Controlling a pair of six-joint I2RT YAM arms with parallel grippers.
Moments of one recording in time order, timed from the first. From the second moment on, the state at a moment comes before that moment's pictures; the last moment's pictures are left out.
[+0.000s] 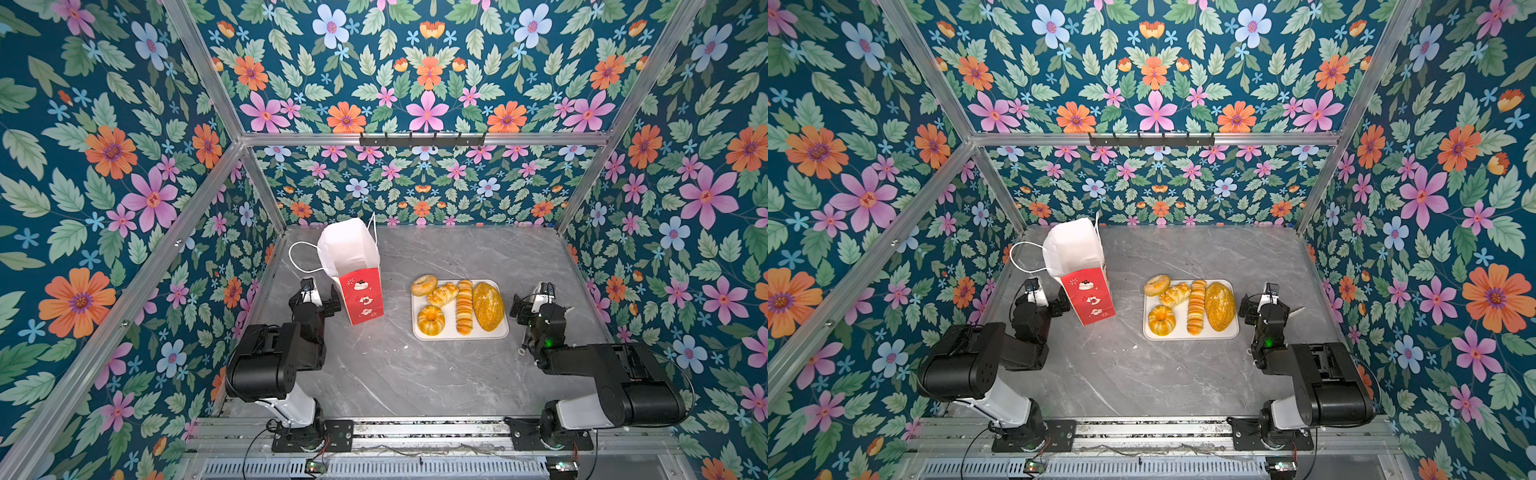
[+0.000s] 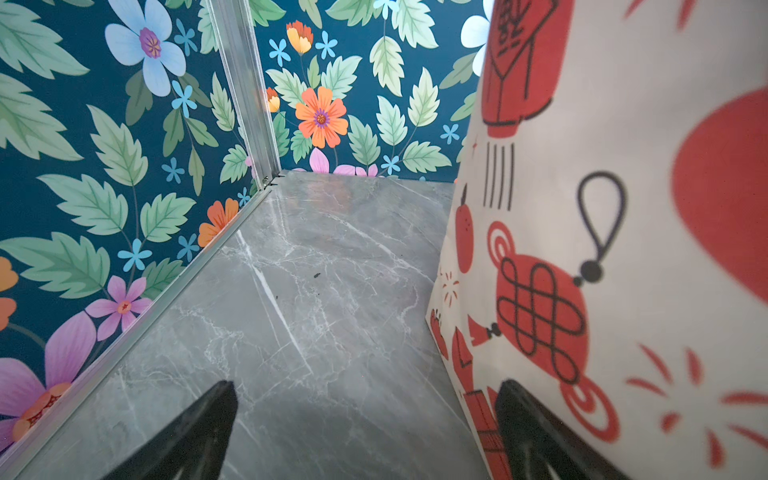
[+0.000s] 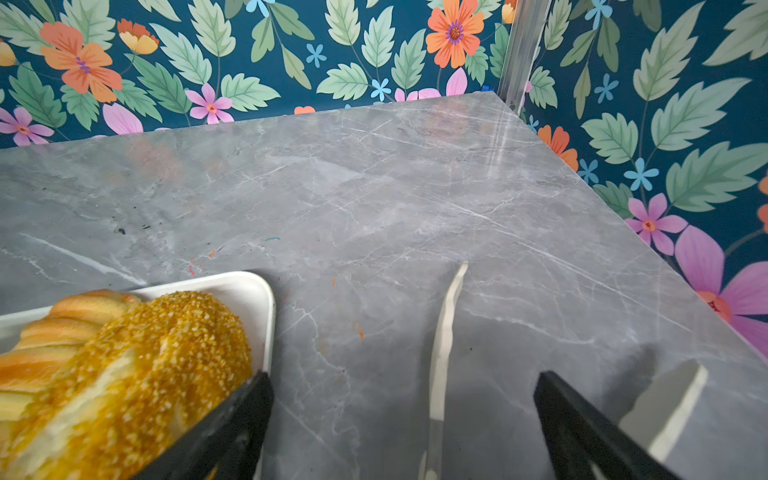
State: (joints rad) left arm 0.00 1.61 0.28 1.17 -0.14 -0.02; right arm 0.02 1.44 0.21 0.90 0.17 0.10
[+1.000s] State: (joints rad) left arm -0.01 1.62 0.29 1.16 -0.15 -0.02; right arm 0.01 1.44 0.29 0.82 0.11 0.07
